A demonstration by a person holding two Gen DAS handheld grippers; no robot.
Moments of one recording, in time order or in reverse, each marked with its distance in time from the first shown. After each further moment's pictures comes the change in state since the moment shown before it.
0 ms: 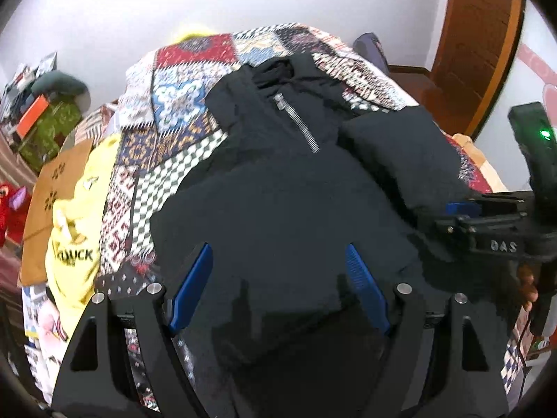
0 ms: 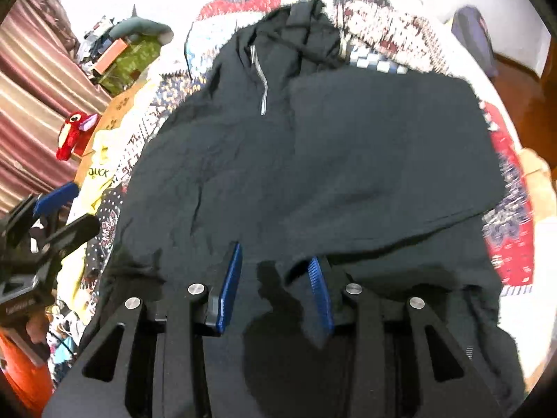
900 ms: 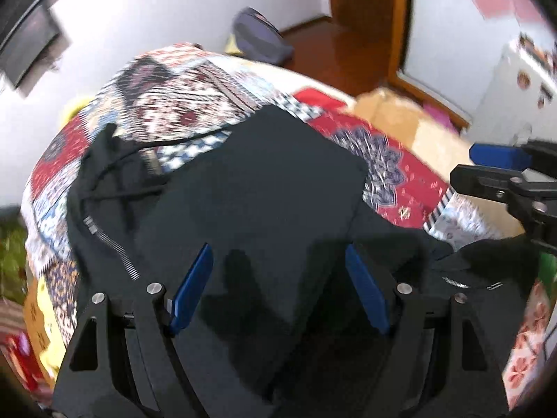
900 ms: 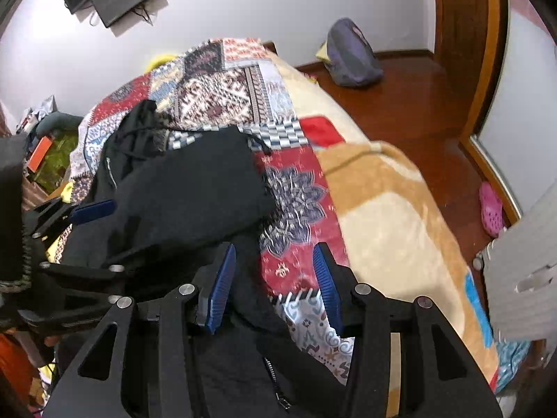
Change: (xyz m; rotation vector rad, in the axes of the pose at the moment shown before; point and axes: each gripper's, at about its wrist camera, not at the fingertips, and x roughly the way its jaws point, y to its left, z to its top) left arm 0.104 -0.223 0.074 0.495 0.083 -0.118; right arm -0.080 -0.147 -0.024 0.303 -0.222 -0.235
